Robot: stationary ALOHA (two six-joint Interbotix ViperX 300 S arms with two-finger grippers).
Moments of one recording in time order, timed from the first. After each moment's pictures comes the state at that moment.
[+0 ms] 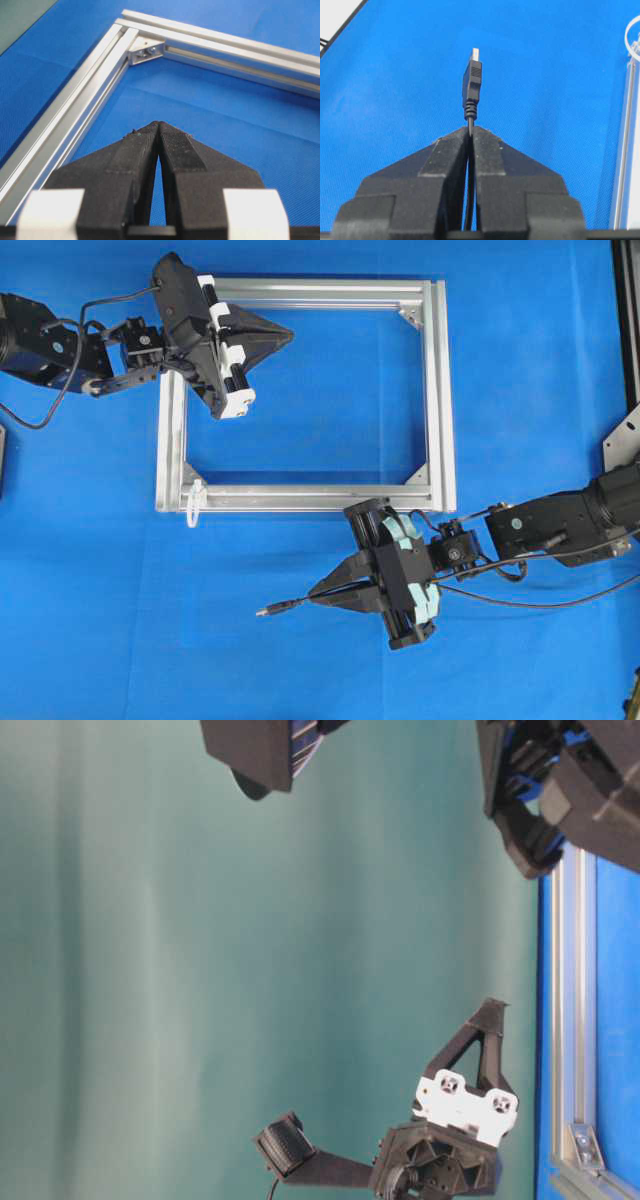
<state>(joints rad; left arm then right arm) 0.28 0.12 0.85 -0.08 -0.73 0.02 0.30 0.17 0.74 -0.01 -0.54 0.12</state>
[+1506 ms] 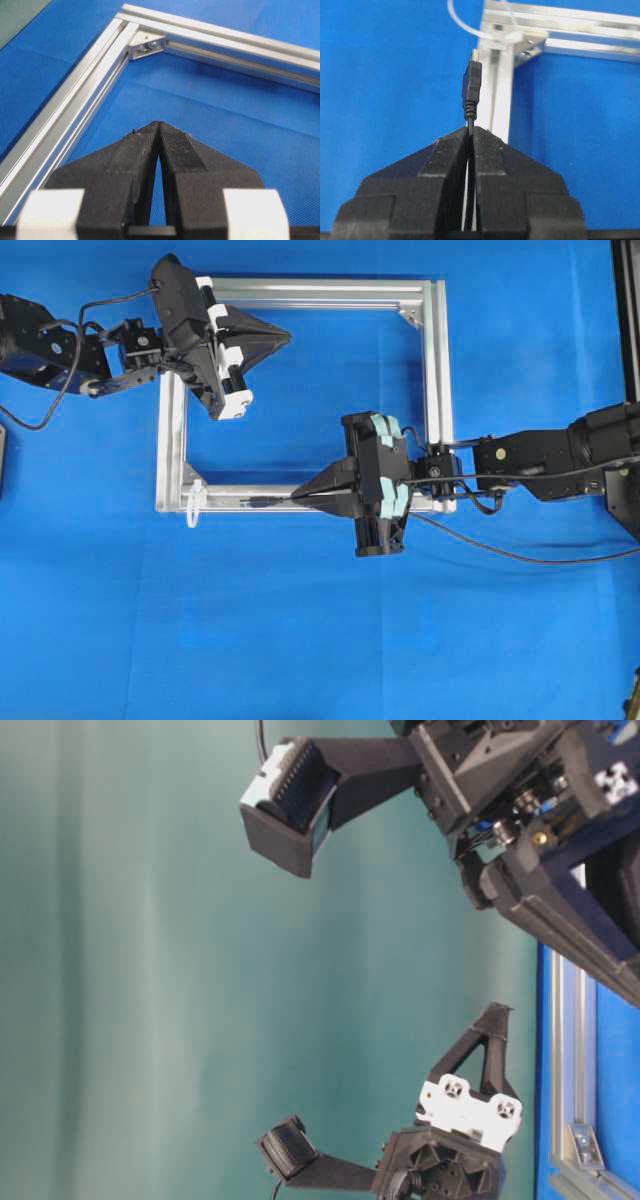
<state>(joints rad) 0.28 0.12 0.86 -0.08 -0.73 0.02 0.07 0.17 0.75 -0.01 -0.53 0.12</state>
